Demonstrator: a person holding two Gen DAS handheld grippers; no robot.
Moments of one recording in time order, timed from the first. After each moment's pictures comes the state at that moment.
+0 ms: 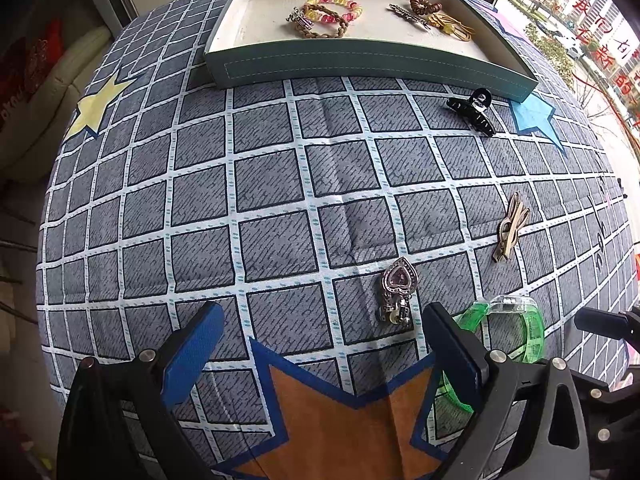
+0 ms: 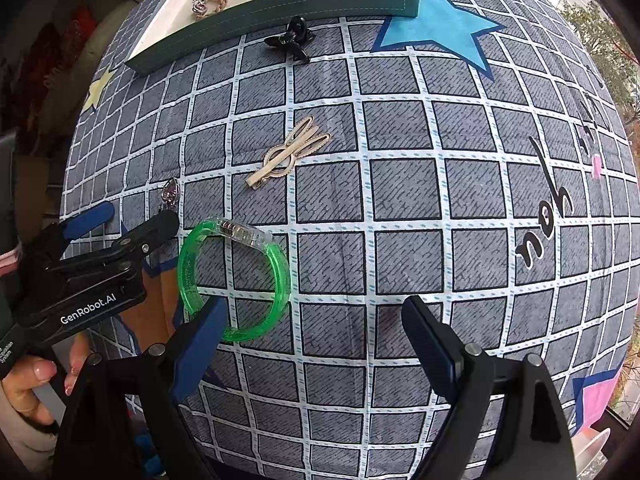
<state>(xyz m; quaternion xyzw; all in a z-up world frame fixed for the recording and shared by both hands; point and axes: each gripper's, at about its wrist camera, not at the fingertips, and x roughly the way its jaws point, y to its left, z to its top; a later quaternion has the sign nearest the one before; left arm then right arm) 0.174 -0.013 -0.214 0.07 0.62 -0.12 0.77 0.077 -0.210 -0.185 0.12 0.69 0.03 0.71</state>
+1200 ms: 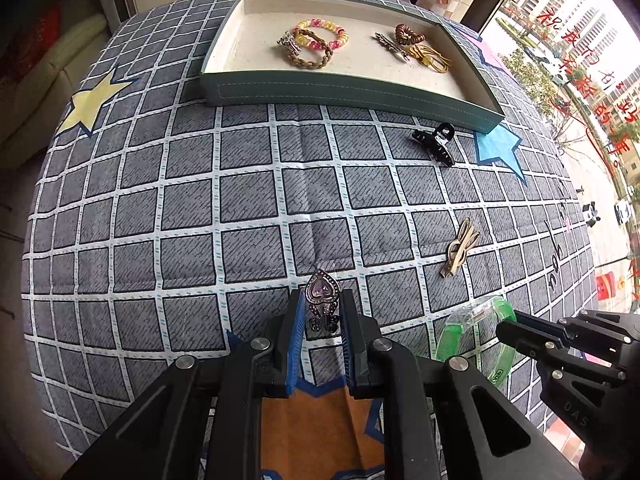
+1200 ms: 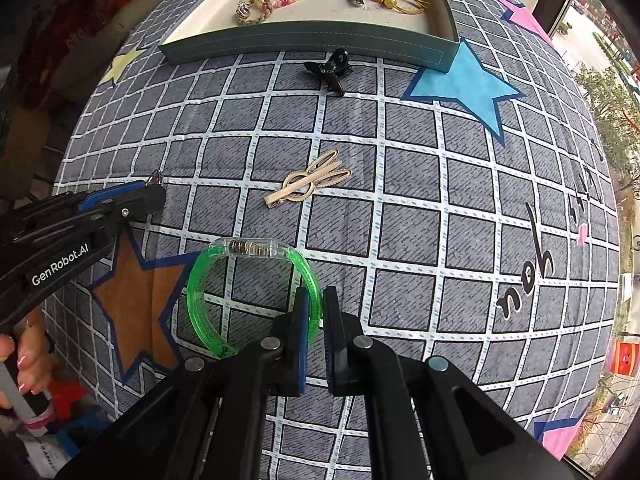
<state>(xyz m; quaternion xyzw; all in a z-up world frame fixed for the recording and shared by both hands) 0.182 -0.038 -0.196 0.00 0.61 -0.15 0.78 0.080 -0.166 -0.162 0.04 0.66 0.06 0.75</state>
